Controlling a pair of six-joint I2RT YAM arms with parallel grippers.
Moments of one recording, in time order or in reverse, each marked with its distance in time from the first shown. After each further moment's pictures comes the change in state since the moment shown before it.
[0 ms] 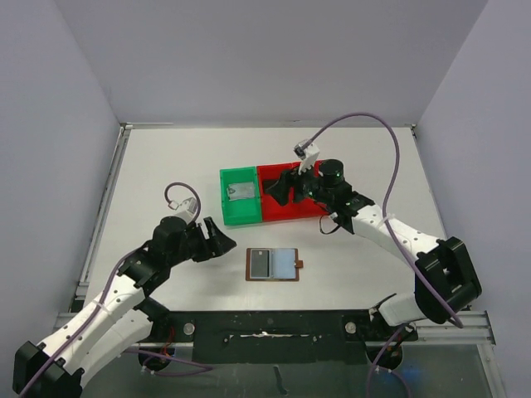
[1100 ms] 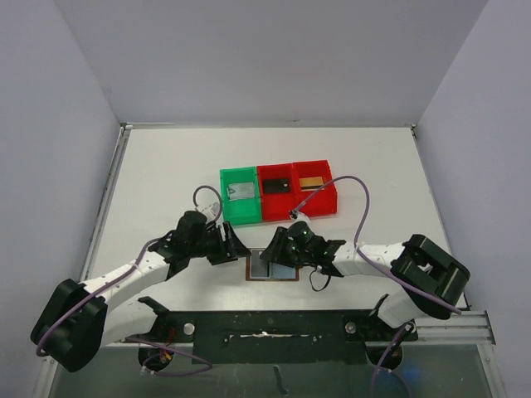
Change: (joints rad) left arm -0.001 0.386 -0.051 0.291 0.236 -0.059; right arm 0.343 0.047 -0.386 0.036 0.250 0.925
